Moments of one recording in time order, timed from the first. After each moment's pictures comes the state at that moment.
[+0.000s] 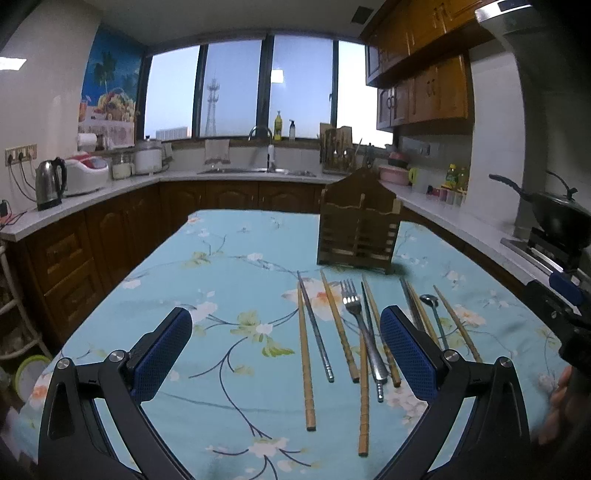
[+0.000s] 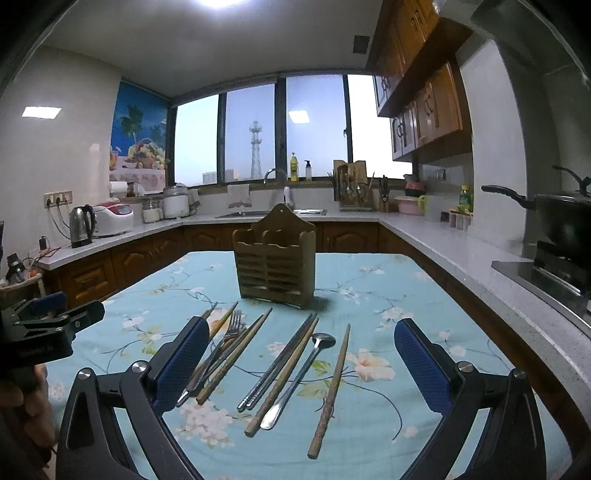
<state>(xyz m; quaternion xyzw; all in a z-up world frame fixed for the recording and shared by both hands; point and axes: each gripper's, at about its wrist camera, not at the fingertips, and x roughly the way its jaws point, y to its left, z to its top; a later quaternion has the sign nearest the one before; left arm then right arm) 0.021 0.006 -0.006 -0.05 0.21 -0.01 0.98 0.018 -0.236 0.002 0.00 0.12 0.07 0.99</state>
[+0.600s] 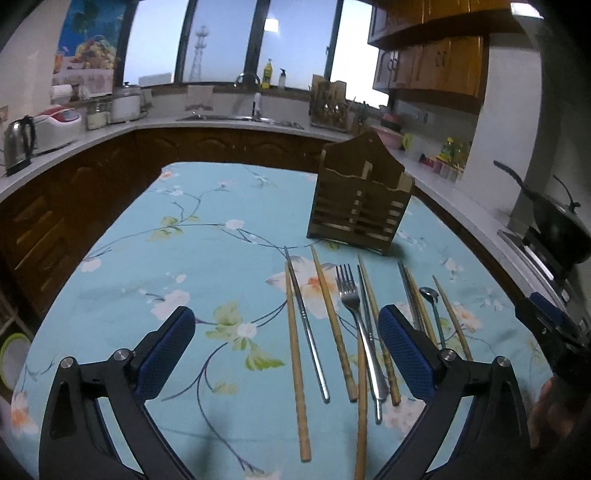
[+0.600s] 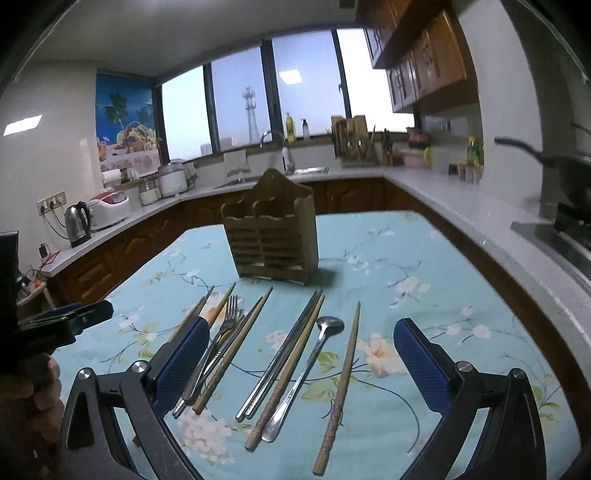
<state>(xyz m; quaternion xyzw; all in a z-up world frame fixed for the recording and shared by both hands) 0.098 0.017 -0.003 -0.03 0.31 -0.05 0.95 0.081 -0.253 0.006 0.05 0.22 0.09 0.97</state>
